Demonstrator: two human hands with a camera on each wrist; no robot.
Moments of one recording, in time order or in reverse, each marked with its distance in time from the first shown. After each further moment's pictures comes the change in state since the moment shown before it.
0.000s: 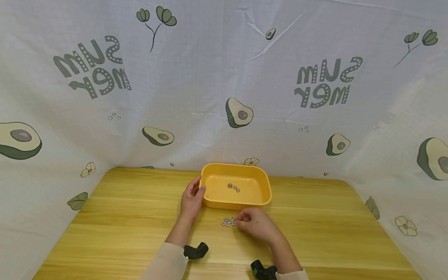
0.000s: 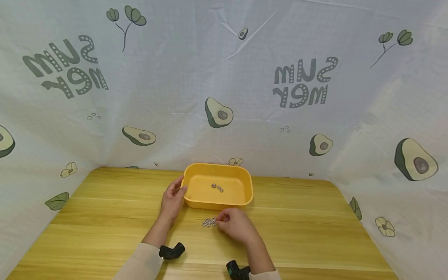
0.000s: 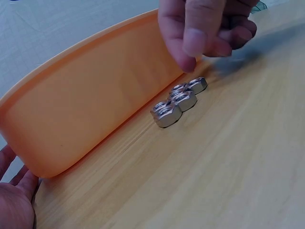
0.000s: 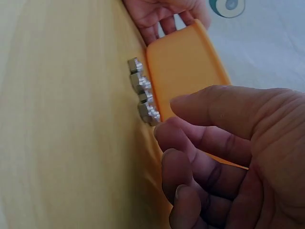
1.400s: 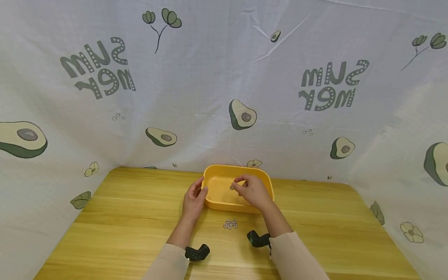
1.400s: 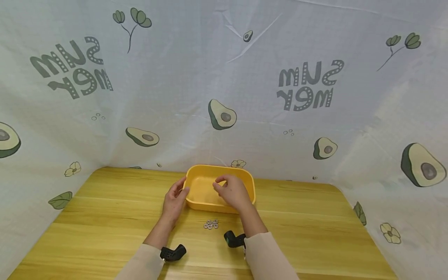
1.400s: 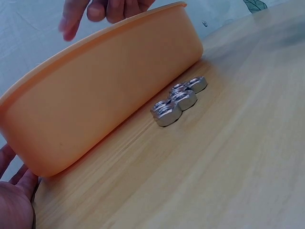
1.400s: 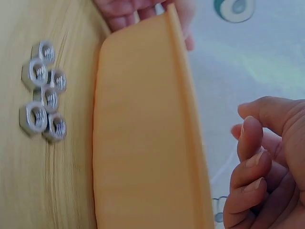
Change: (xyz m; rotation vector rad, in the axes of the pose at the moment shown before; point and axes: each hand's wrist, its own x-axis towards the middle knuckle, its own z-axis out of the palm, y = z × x) left_hand 0.000 -0.001 -0.002 -0.019 -0.015 0.035; right_hand 0.071 -0.041 -0.028 -0.043 0.211 -0.015
